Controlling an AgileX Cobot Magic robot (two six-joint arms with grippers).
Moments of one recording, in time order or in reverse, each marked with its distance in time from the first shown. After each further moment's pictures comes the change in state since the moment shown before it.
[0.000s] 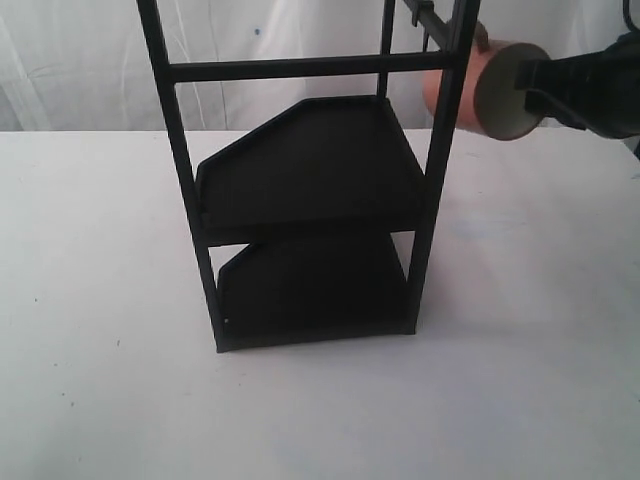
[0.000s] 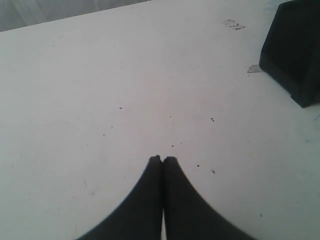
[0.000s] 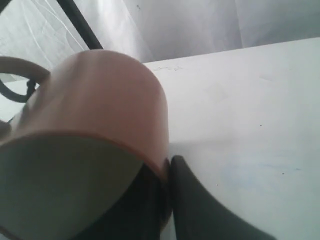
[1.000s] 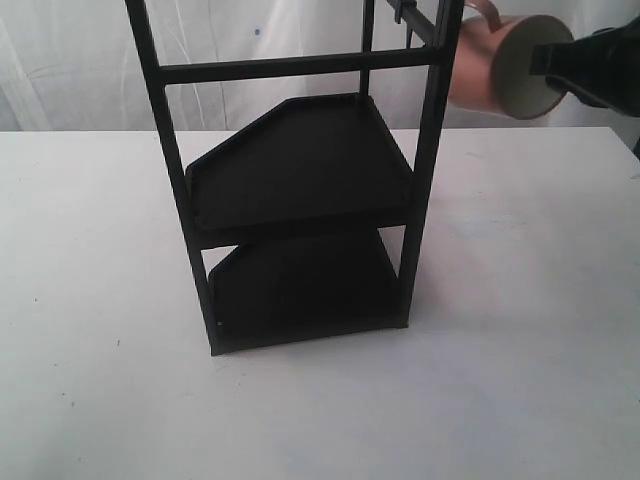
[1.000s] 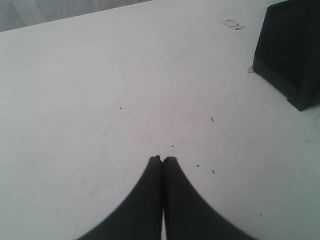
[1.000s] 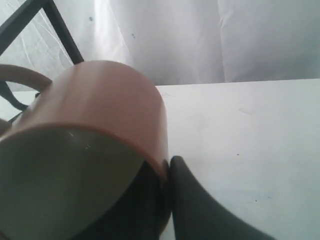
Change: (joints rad) left arm 0.000 0.000 0.000 0.000 0.000 0.000; right arm 0.000 -0.063 0.000 -0.068 -0.060 -0.004
